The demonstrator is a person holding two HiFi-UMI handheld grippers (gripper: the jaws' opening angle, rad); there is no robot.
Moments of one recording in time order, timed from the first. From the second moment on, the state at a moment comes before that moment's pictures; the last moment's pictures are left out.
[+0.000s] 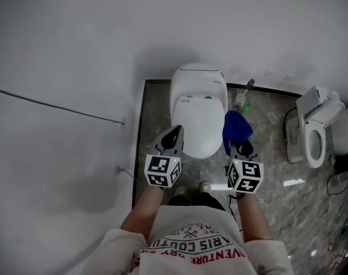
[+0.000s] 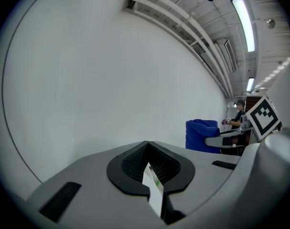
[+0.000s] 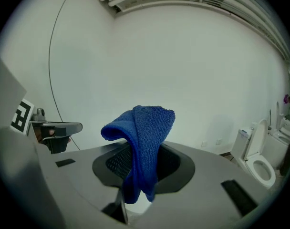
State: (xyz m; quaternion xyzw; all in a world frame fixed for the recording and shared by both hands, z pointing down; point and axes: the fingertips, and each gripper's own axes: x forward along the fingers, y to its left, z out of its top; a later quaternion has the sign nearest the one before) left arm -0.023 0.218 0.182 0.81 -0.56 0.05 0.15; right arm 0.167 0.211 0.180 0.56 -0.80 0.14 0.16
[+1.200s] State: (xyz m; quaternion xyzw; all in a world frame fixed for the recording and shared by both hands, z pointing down) left arm 0.004 0.243 0.083 0.83 -0.55 0.03 0.08; right arm 0.161 0.227 0.098 0.53 -0.84 0.07 0.12
